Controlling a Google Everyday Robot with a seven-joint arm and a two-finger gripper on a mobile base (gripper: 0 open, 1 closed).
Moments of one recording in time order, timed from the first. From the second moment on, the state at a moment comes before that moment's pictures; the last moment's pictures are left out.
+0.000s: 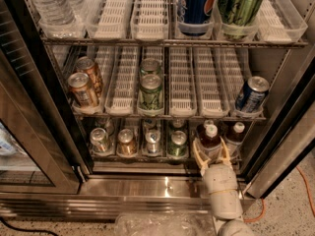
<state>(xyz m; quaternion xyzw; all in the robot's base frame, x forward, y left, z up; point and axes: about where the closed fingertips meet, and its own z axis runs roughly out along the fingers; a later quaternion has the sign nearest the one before) 0.528 -0.184 0.696 -0.06 0.58 -0.01 0.81</state>
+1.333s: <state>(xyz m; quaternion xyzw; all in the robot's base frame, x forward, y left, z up) 0.504 -0.192 0.697 -0.14 0.60 0.04 0.79</state>
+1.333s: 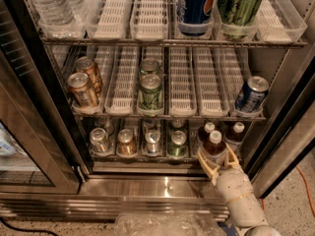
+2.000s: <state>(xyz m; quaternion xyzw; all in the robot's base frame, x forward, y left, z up) 0.498 -0.203 0.715 -0.19 0.61 0.13 0.76</state>
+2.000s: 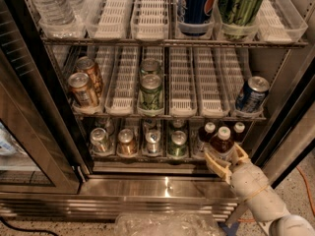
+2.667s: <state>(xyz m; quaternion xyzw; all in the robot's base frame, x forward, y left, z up) 0.490 -0.185 0.710 -0.23 0.61 0.15 0.75</state>
